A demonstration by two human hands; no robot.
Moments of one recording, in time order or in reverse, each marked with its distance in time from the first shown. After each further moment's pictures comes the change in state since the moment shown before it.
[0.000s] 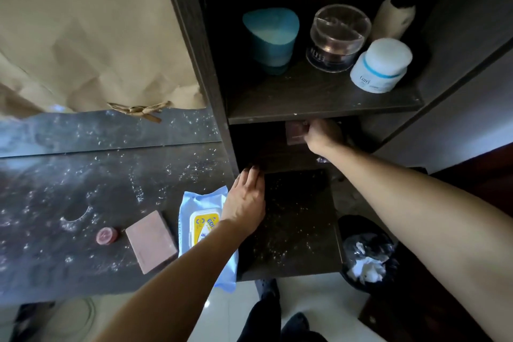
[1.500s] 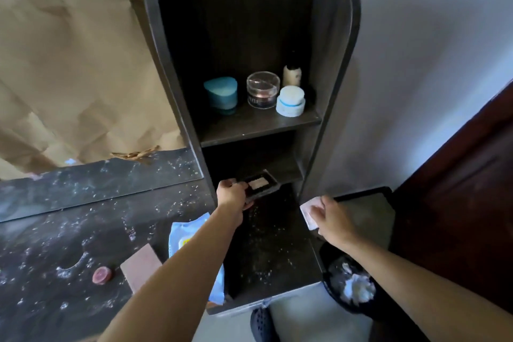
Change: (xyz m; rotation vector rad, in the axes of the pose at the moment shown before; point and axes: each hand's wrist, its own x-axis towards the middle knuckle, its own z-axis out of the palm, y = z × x) left_hand 0.016 0.075 -0.087 -1.473 0.067 -0.947; right_hand -0.205 0.104 -0.002 0.395 0.102 0.122
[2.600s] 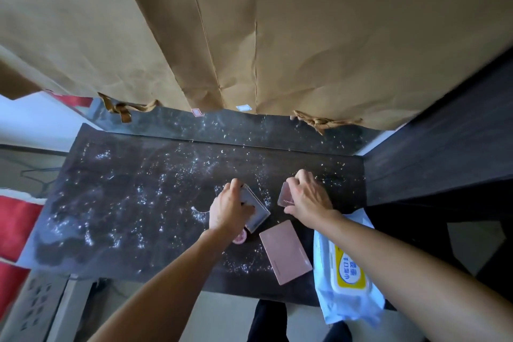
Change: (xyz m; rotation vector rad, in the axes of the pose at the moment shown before) left_hand 0.128 -0.009 -0.370 1.115 0.182 0.212; right_hand 0.039 -0.298 0.317 -0.602 -0.389 -0.627
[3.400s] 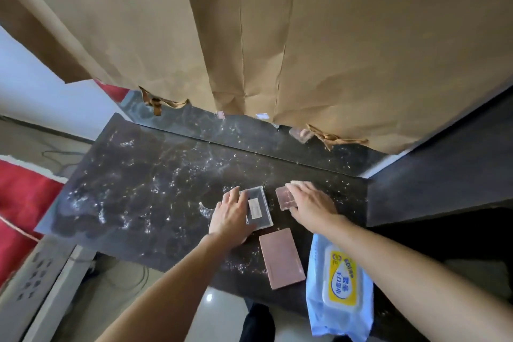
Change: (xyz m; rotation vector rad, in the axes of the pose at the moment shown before) left_hand -0.021 -0.013 0.006 0.219 -0.041 0.116; right_hand -0.001 0.002 -0.027 -0.001 -0.048 -0.151
